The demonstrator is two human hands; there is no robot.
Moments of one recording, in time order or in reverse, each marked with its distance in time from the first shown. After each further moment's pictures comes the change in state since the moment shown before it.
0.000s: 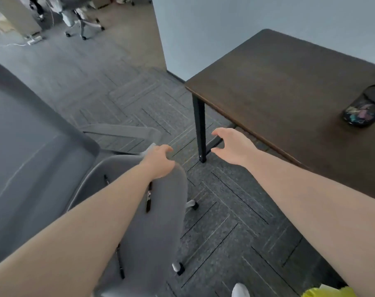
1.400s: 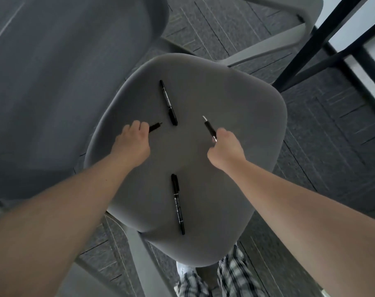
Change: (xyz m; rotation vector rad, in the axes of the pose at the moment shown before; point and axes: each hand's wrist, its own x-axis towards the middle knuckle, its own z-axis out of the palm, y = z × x) left_hand 0.010 -0.393 0.107 0.290 0.077 -0.182; right_hand 0.056 -0.162 0.379 0.103 -0.273 0.235
